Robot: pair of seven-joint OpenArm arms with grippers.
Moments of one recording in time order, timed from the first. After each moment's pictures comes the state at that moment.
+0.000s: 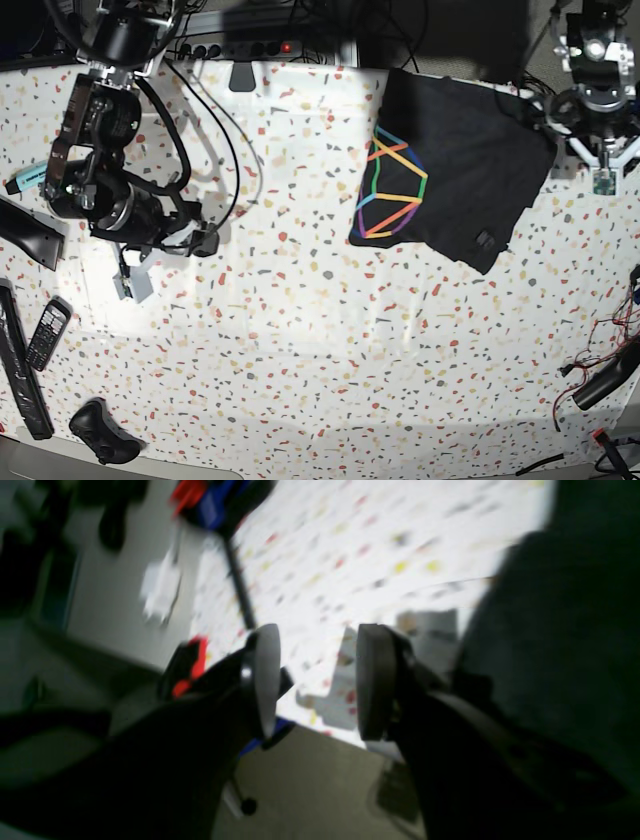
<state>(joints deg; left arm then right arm) 28.3 -21.6 -4.8 119.8 12.9 12.8 48.8 4.7 7.9 19.4 97.2 33.8 24.6 -70.7</state>
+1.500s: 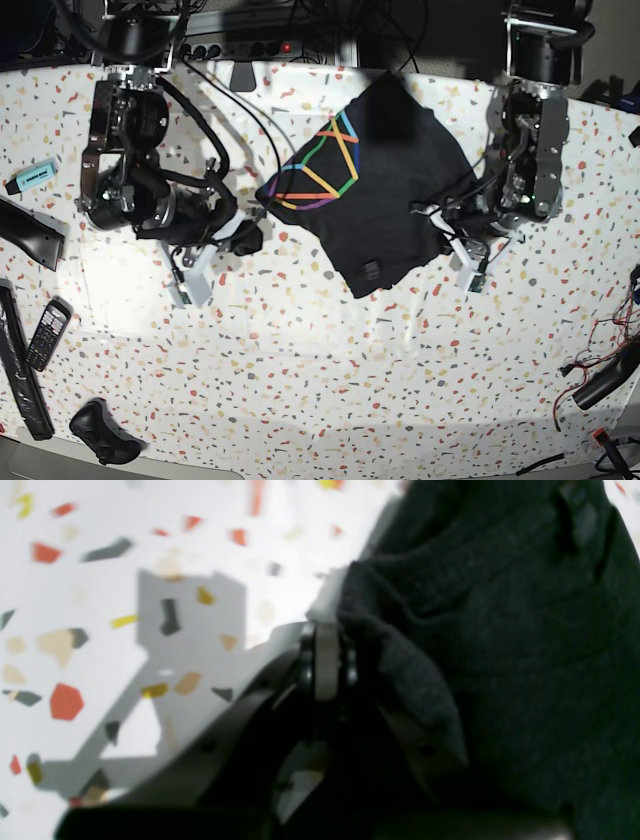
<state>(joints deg) -7.1 -9.2 2.6 77.2 -16.5 -18.7 41.3 4.6 7.8 8.5 96.9 33.8 27.0 -67.0</state>
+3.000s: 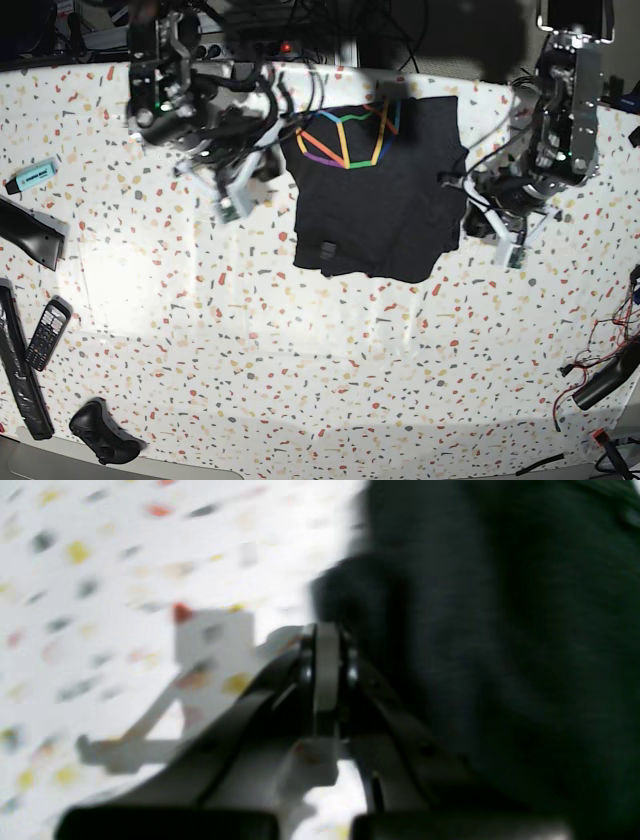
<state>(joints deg) 4.2 -18.3 2.7 93.1 -20.9 -12.3 40.6 -13.0 6.2 2.8 107.3 17.1 26.1 -54.9</state>
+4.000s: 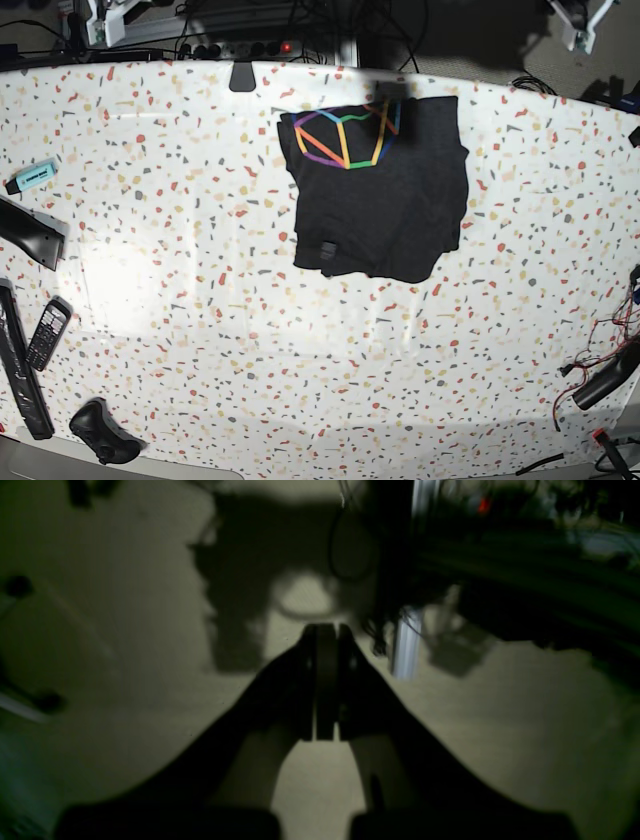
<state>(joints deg) 48.0 -19.5 -15.2 93.0 -24.0 -17.2 37.0 -51.4 0.1 35.1 115.0 30.6 26.5 -59.5</state>
